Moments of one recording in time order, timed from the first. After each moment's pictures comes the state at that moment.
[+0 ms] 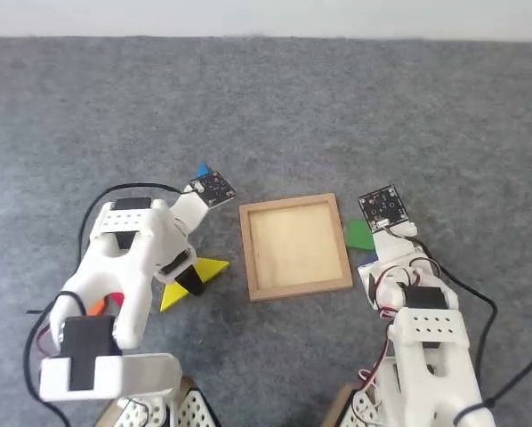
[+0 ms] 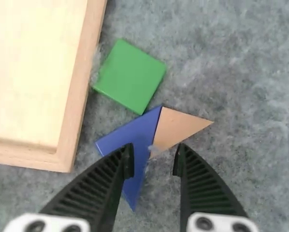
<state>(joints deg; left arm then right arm) -9.1 -3.6 45.9 59.5 -46.3 -3.0 -49.8 79.6 37.9 20.4</state>
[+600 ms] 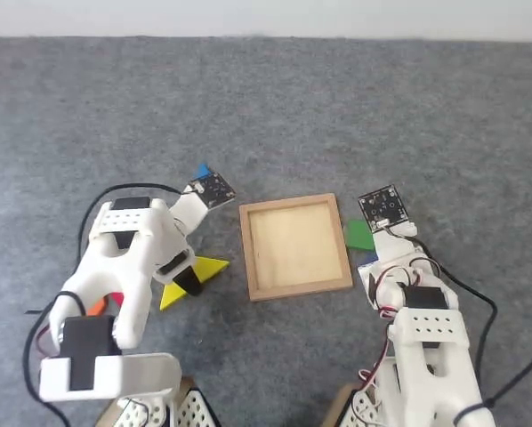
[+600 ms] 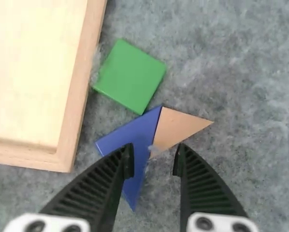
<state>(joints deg) -9.4 -3.6 45.8 59.5 -49.0 -3.0 -49.8 79.6 37.9 20.4</state>
